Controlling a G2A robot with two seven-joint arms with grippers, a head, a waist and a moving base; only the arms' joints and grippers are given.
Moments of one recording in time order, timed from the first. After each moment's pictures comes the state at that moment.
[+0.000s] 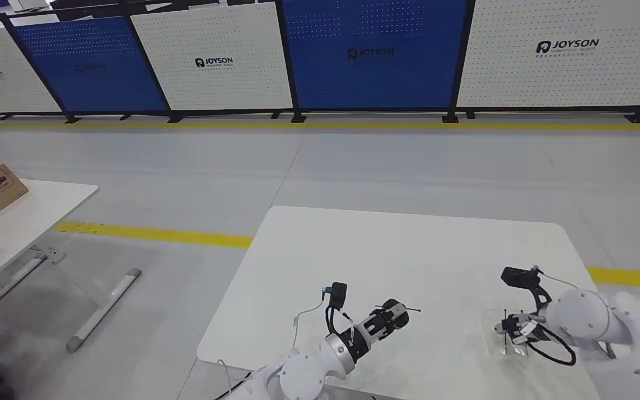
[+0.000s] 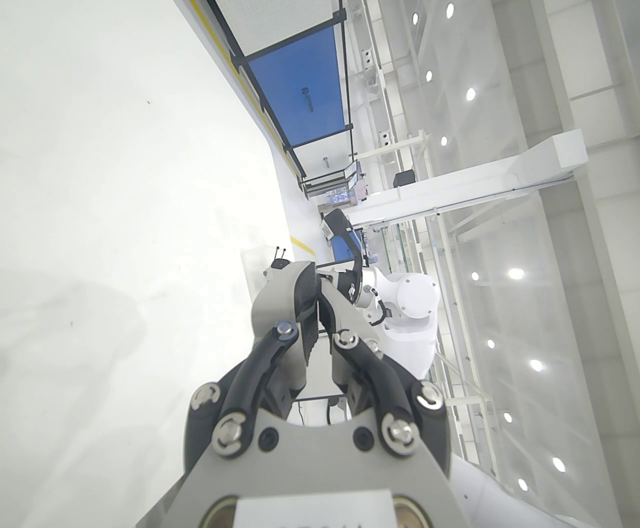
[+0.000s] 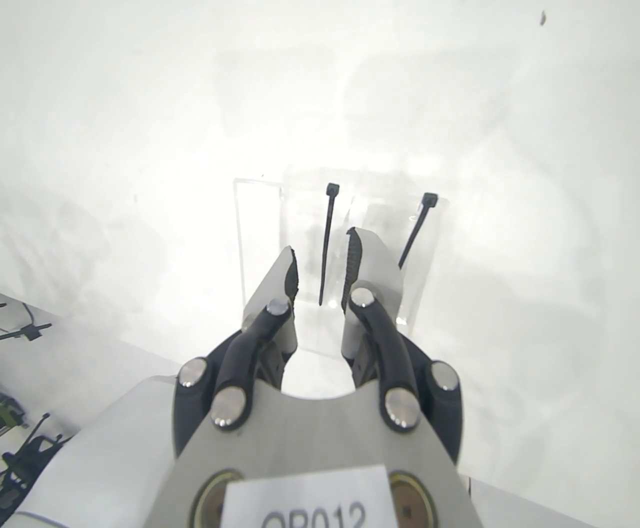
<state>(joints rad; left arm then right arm) 1.48 -1.19 -0.89 -1.74 -0.14 -0.07 -0.07 -1.05 -0.96 1.16 -1.47 -0.67 0.19 1.39</state>
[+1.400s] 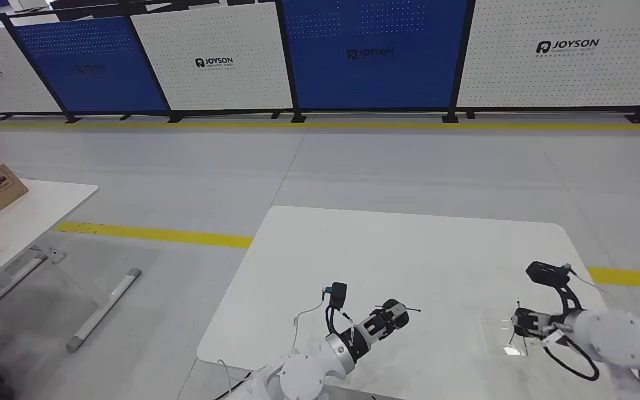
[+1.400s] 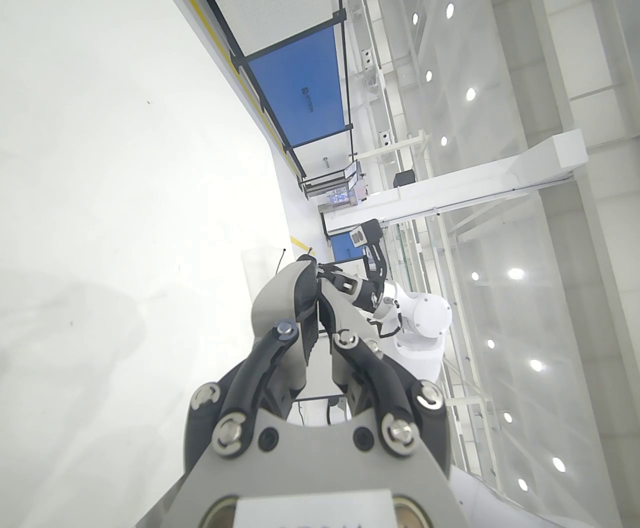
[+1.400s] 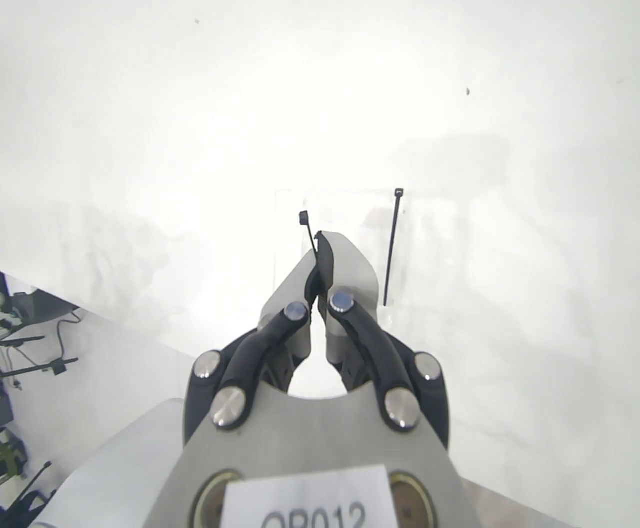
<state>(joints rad) 1.48 -1.19 -0.89 -1.74 -0.14 -0.07 -0.07 -1.30 -0.90 1.41 -1.73 -0.58 0.21 1.23</state>
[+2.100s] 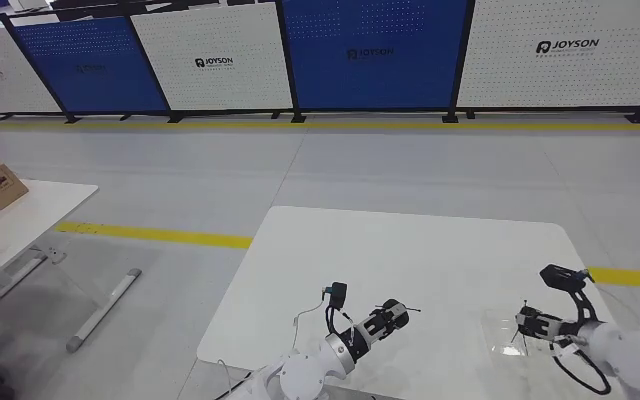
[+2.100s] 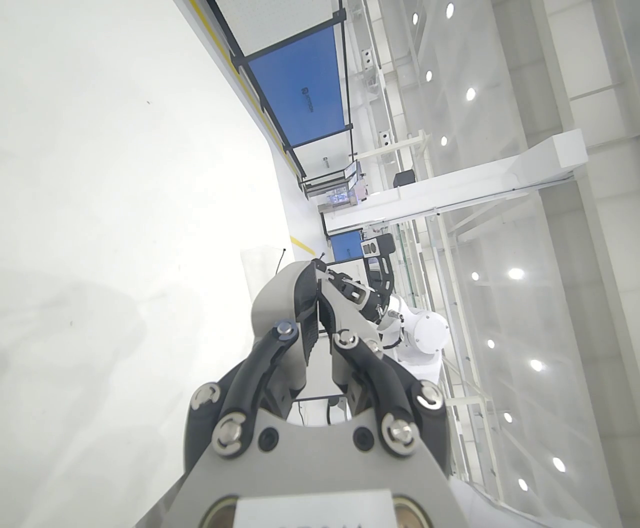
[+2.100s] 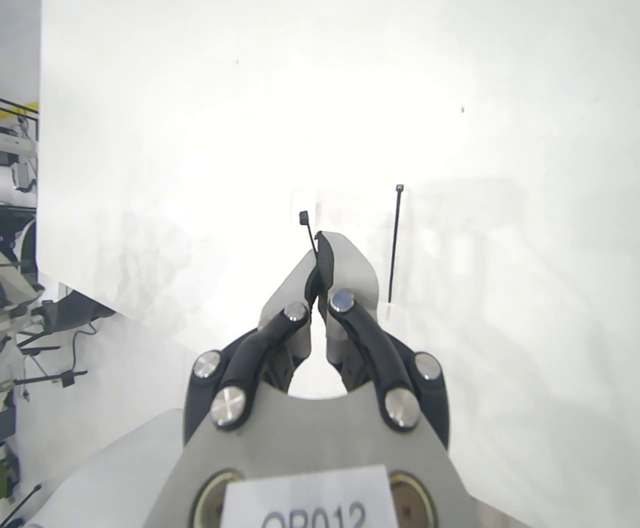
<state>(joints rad) 1.48 -1.19 -0.89 -1.74 -0.14 -0.07 -0.07 -1.41 -0.90 1.51 -1.81 -0.52 0.16 1.10</state>
